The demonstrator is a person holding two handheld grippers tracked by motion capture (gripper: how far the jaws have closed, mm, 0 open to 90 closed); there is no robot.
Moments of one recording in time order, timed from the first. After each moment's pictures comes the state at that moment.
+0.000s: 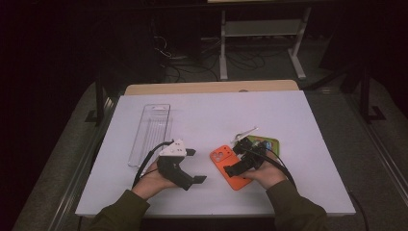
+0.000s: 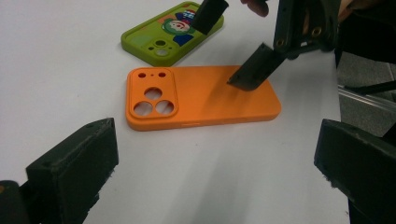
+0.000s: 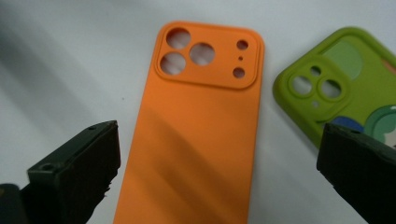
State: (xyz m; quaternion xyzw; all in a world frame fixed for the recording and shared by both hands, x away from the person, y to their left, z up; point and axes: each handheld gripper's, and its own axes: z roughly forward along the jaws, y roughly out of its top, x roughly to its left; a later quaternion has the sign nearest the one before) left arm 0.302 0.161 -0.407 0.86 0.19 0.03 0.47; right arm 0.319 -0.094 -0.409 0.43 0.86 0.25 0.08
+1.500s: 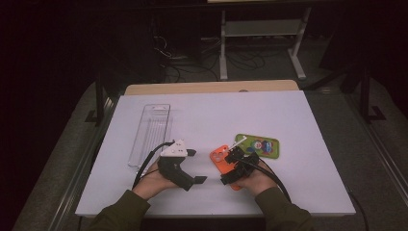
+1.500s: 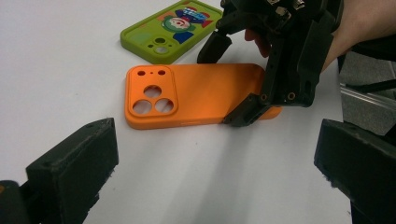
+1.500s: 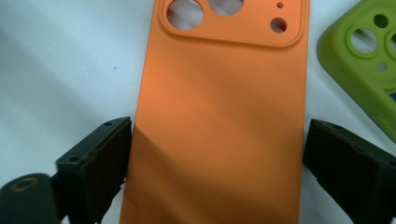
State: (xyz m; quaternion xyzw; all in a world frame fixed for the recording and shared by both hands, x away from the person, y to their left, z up) left arm 0.302 0.160 -0.409 0.86 0.19 0.03 0.47; right arm 0.309 -0.073 -0.437 0.45 0.87 0.20 0.08
